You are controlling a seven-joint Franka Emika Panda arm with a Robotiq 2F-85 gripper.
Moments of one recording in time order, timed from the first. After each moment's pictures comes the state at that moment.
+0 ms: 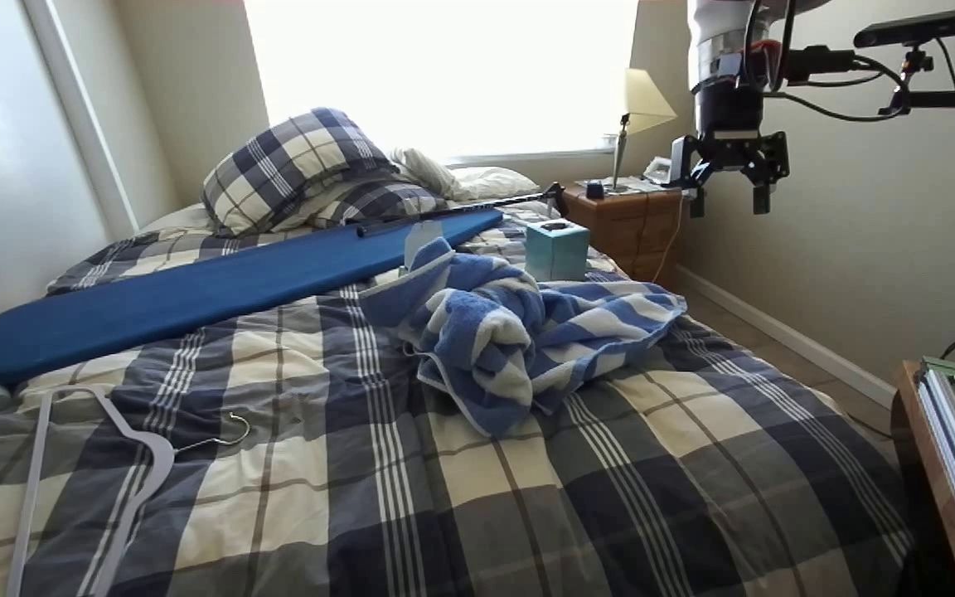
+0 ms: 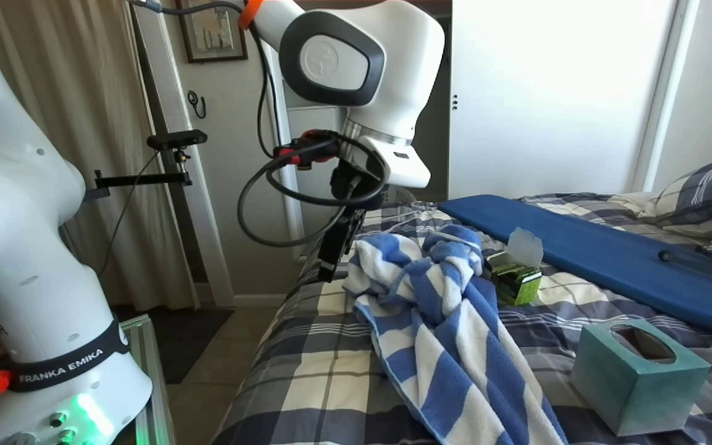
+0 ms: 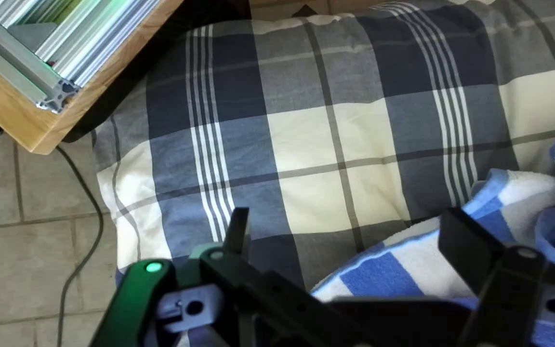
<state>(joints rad) -0.24 -0.10 -0.25 -2.38 0.09 1.94 0.34</state>
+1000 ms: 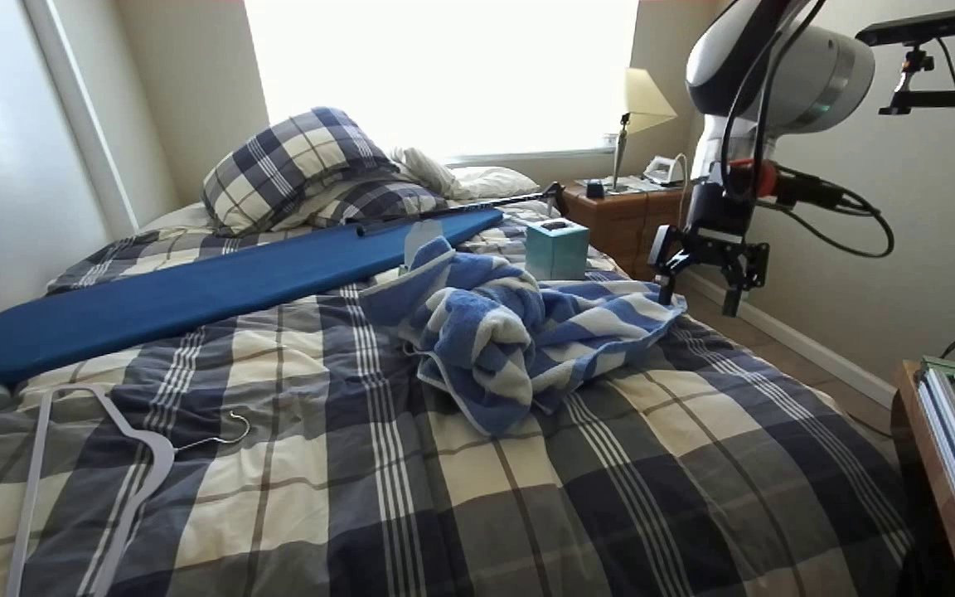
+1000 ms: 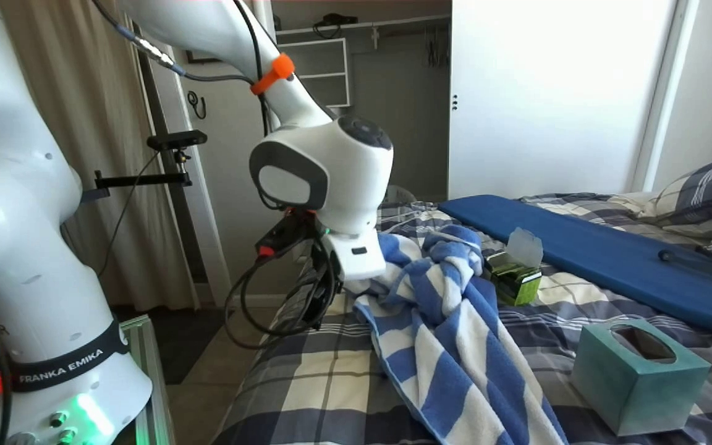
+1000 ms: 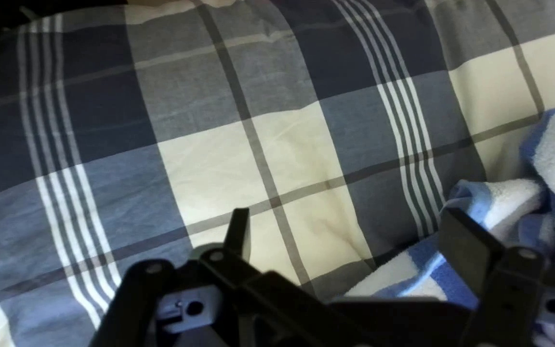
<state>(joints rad) -0.20 0.04 -0.21 -2.64 0.53 2.41 0.12</state>
